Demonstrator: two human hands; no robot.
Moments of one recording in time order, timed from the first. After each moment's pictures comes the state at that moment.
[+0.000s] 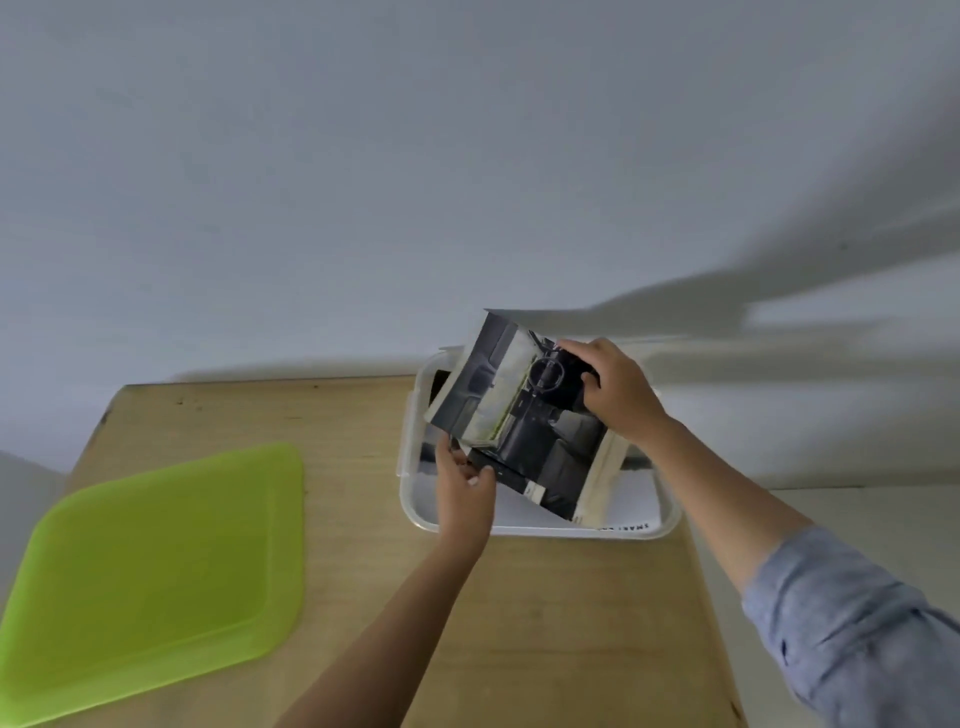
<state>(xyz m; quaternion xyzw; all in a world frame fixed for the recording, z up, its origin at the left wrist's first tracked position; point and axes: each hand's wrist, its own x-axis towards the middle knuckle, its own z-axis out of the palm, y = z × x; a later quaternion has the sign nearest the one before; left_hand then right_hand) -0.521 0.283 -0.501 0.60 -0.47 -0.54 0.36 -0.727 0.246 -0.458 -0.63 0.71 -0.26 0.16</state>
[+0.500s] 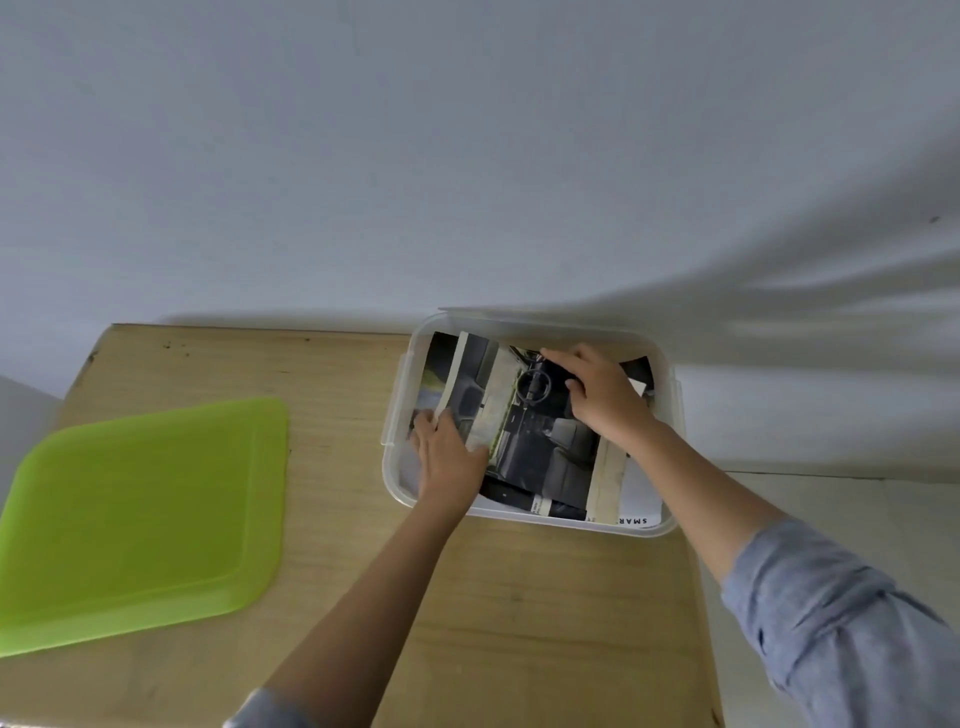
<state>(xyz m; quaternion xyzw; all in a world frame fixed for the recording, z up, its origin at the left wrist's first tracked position) -0.524 0.259 -0.518 0.70 -0.60 -0.38 0.12 -0.727 0.236 -0.524 -0.67 0.67 -0.21 0.23</state>
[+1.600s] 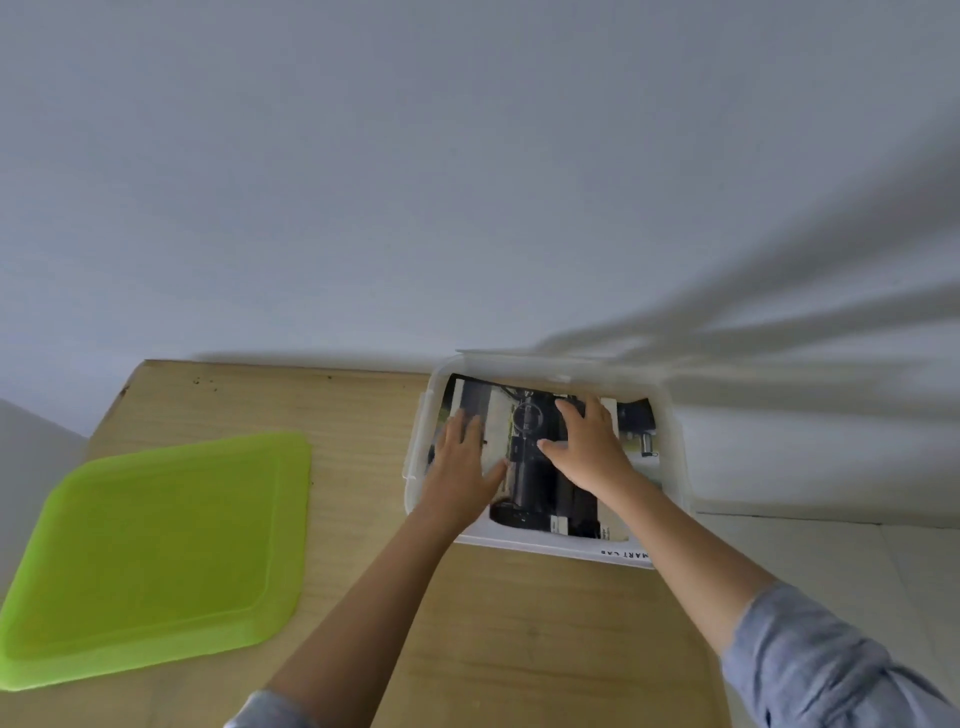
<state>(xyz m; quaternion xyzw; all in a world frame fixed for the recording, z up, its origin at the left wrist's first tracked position) -0.515 0.246 -0.500 0.58 -0.74 -0.32 0.08 -0.690 0.256 -0.496 -0.58 0.76 -0.08 0.28</state>
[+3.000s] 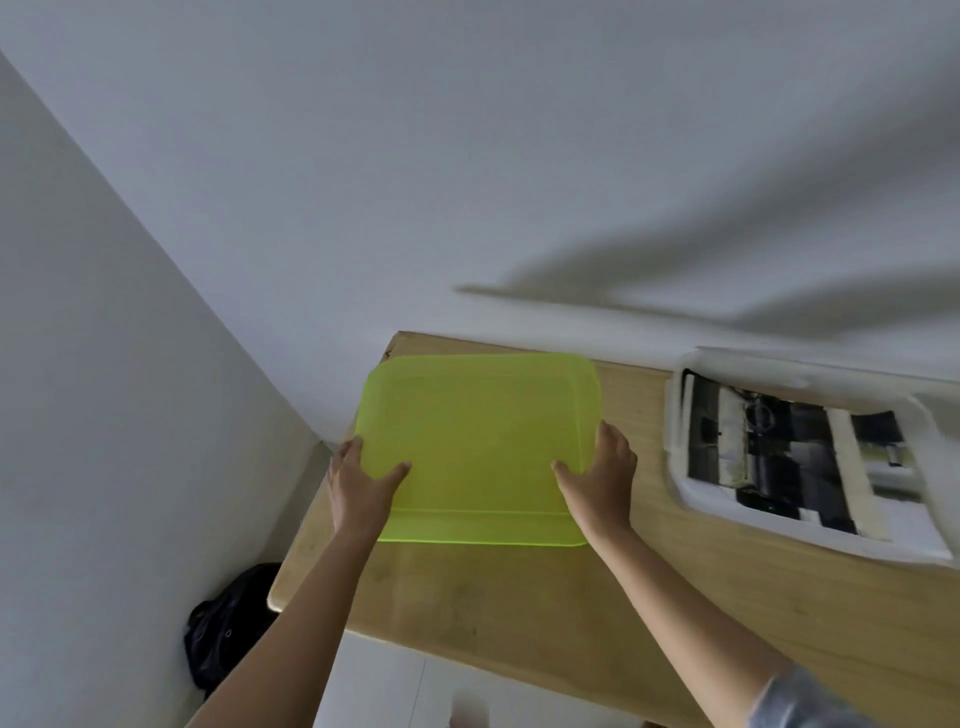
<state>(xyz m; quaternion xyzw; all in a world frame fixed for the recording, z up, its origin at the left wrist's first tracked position) -0.097 0.268 -0.488 0.78 -0.47 -0.28 0.30 -0.346 0.290 -0.479 -0.49 0.77 -0.32 0.26</state>
